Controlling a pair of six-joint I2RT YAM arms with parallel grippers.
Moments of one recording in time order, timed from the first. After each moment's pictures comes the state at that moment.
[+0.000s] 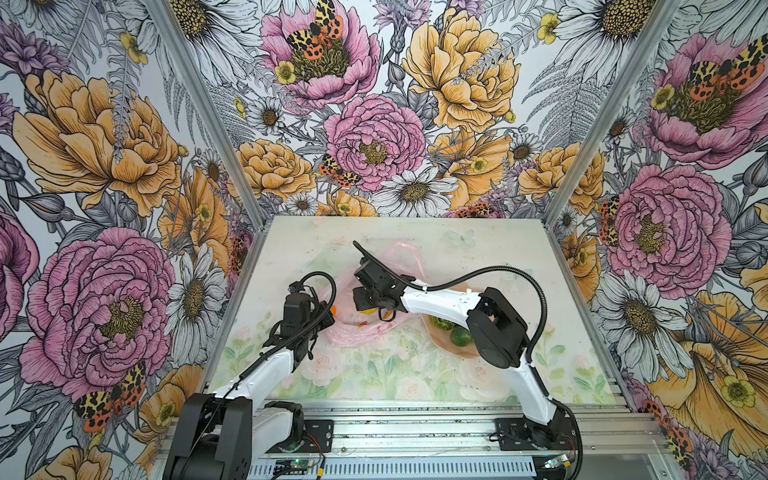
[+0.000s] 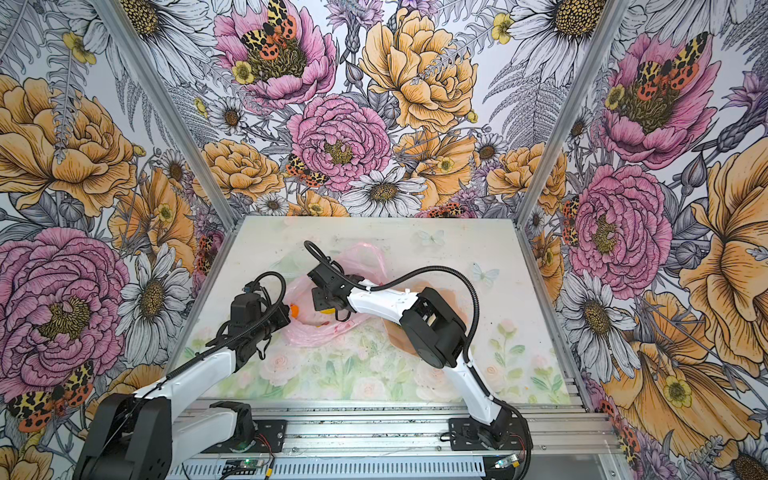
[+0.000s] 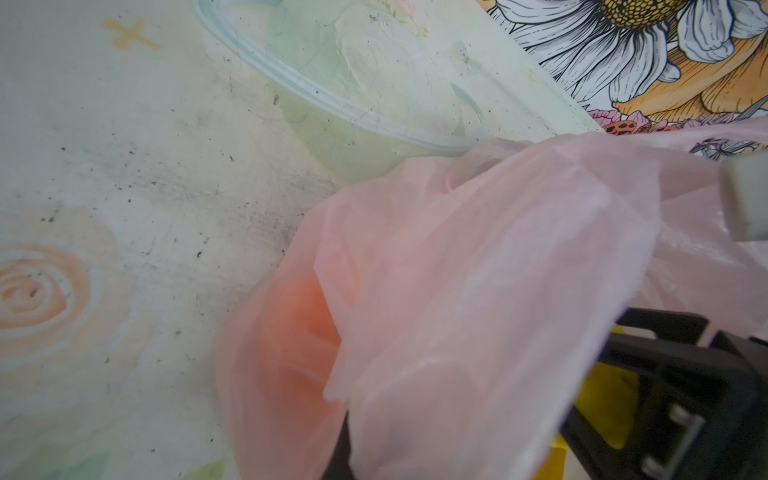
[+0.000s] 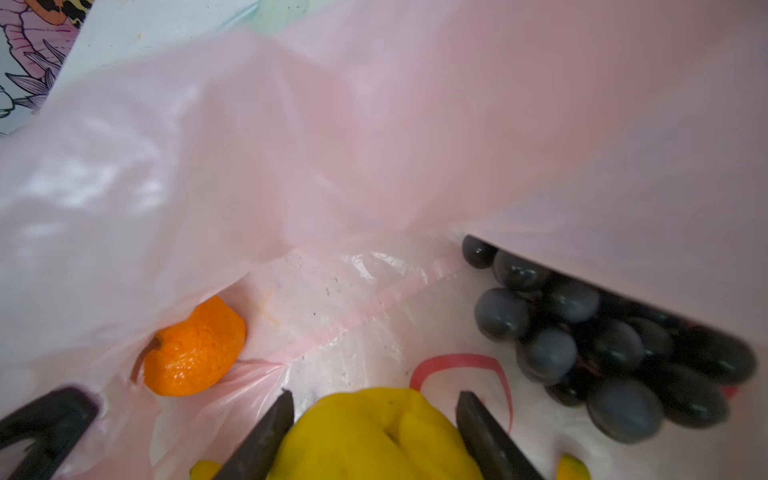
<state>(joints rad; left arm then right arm) -0.12 1.12 0.39 0.04 0.09 -0.59 0.90 2.21 1.75 -0.43 0.08 0.54</state>
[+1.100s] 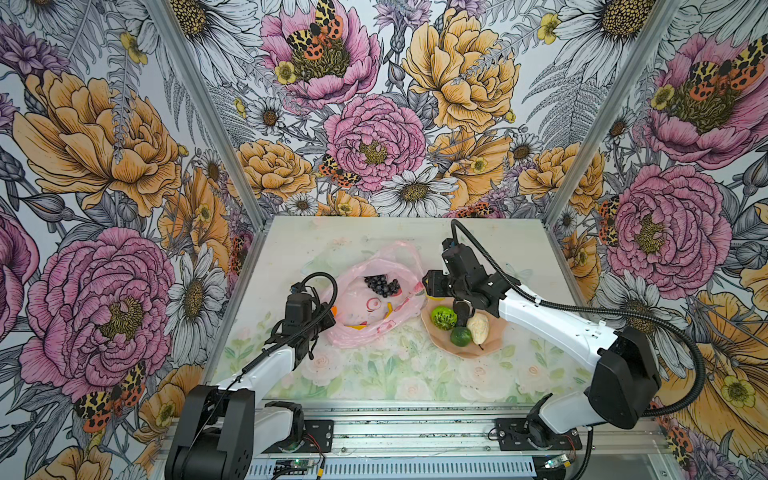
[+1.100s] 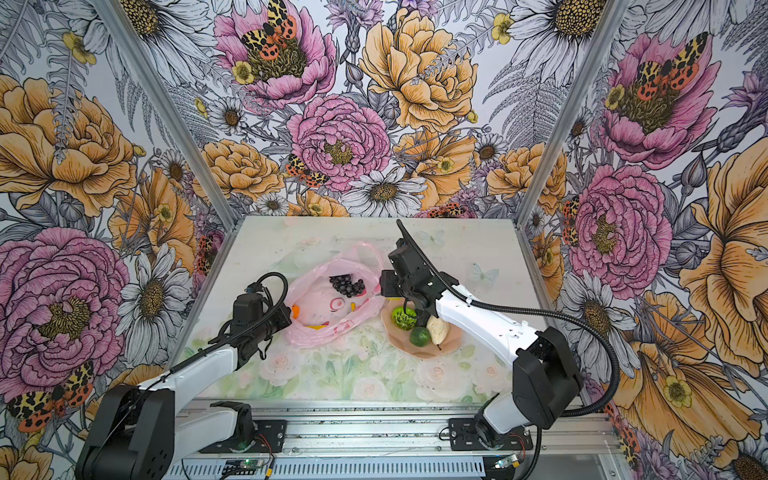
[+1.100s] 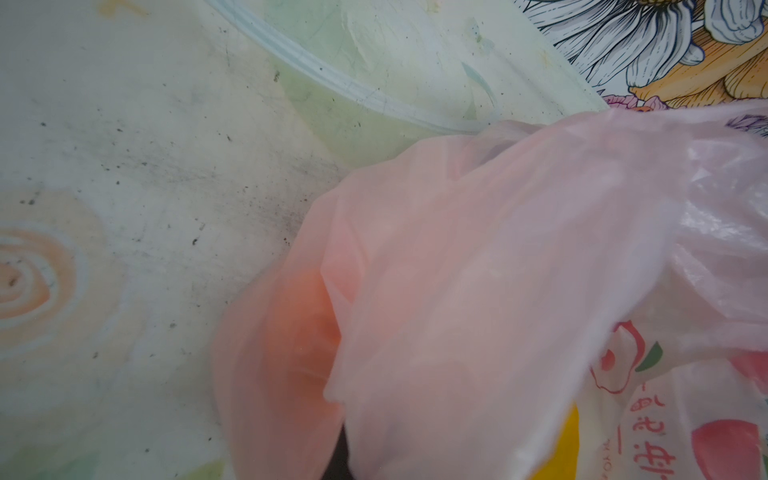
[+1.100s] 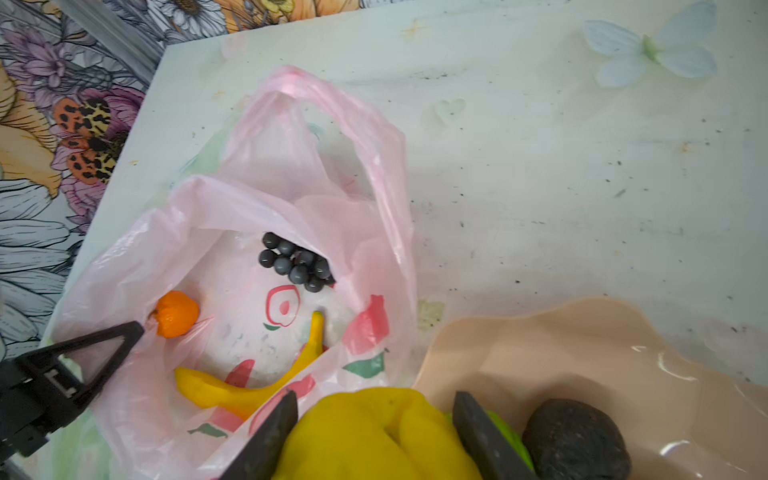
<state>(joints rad) -0.12 1.16 0.39 0.05 0.10 -0.59 0.60 1.47 1.13 -0.48 0.06 0.53</state>
